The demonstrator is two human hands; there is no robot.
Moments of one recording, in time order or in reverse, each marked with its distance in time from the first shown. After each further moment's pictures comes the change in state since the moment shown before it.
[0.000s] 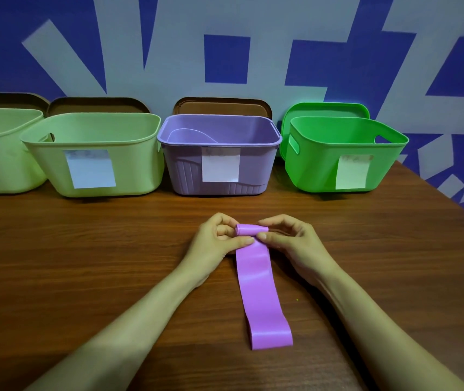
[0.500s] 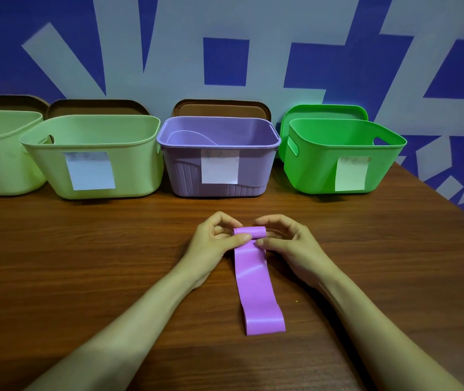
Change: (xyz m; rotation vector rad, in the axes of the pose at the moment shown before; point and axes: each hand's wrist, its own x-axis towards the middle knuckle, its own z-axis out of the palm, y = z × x) left_hand 0.000 0.002 -0.002 -0.067 -0.004 0.031; right_hand 0.001 0.001 -0.002 -0.080 -0.043 -0.011
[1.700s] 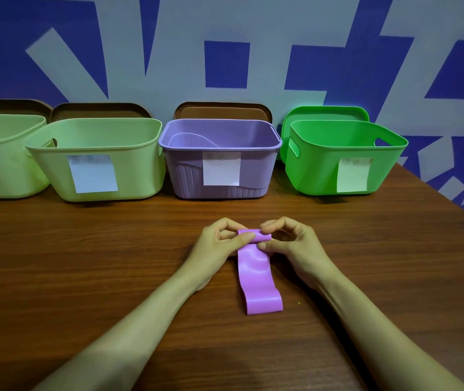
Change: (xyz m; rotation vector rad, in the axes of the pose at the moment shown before) left_hand -0.002 0.000 0.002 -0.007 -0.041 -0.021; right_hand -0.002 -0.001 0.003 -0.053 0.082 -0.073
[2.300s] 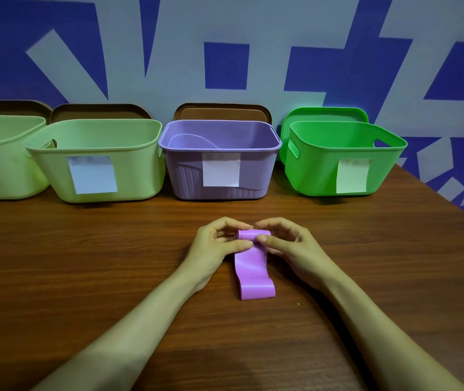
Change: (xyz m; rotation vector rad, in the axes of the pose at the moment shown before) left_hand 0.001 0.000 -0.004 -0.032 -0.001 0.055; right_hand -0.001 -0.002 -0.003 0.002 -0.129 0.070
